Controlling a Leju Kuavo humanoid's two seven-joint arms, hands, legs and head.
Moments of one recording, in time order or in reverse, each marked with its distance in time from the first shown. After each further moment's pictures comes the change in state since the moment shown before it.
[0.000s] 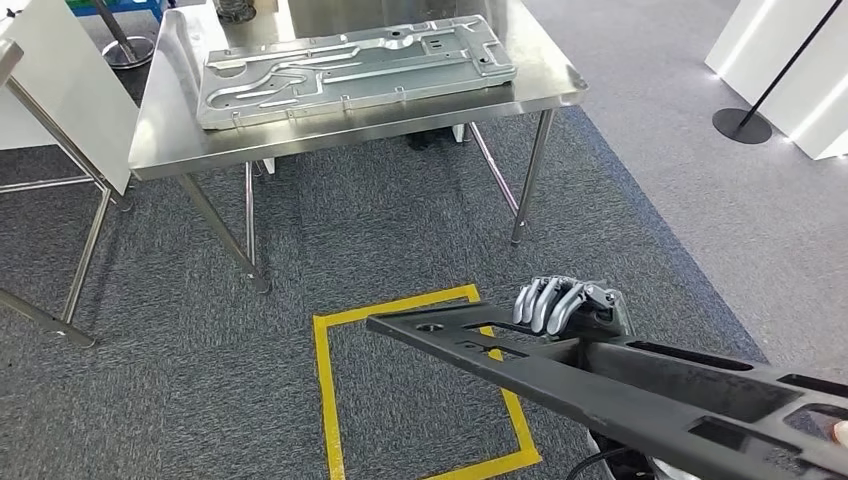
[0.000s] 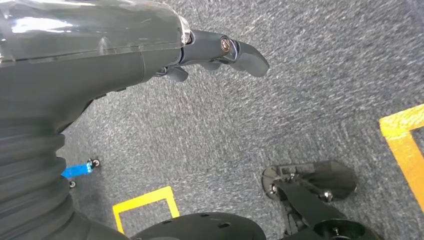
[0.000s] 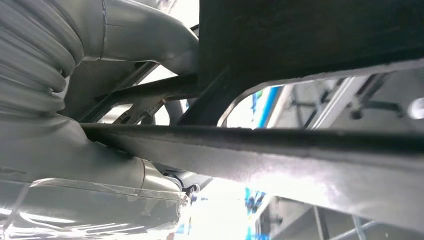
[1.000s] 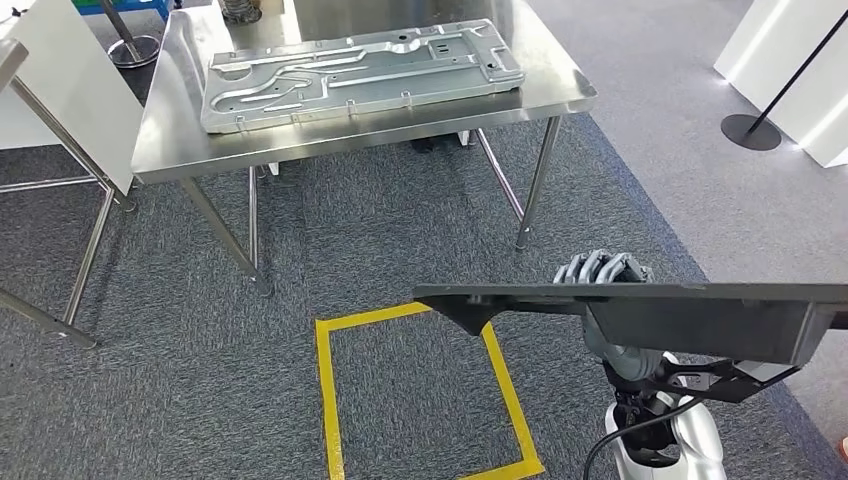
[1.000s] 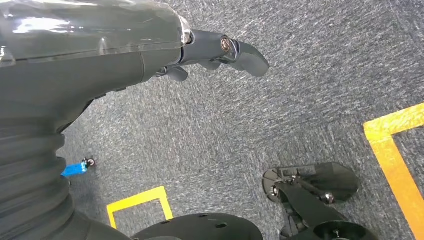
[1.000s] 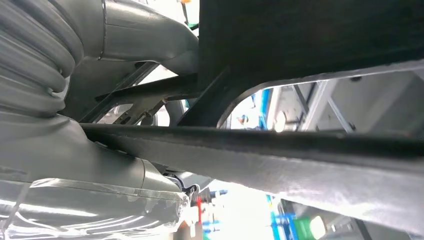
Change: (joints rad) left arm -0.003 -0.009 0.006 -0.002 -0.012 -0.004 -0.004; right arm -0.037 0.002 -0.153 0.113 -0.214 0.039 0.113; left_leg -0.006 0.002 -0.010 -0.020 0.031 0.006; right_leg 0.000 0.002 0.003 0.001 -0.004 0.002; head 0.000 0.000
